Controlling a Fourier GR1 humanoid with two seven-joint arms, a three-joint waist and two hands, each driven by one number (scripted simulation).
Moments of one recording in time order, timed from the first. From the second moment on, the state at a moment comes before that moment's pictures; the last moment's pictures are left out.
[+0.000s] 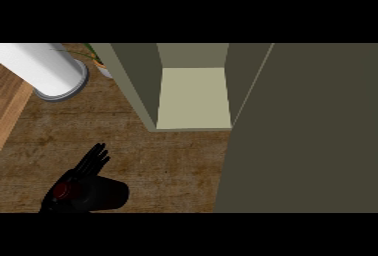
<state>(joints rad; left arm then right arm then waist) 0.05 0.19 0.14 -1.12 0.11 -0.58 -0.27 -0.07 -0.33 0.62 -2.51 0.10 -0.49 0.58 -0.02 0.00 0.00</state>
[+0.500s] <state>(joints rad) 0.02 0.16 0.12 -1.02 0.07 -0.57 -0.37 -0.09 -0.35 0.63 -2.51 0.10 -0.52 0.61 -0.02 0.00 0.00</state>
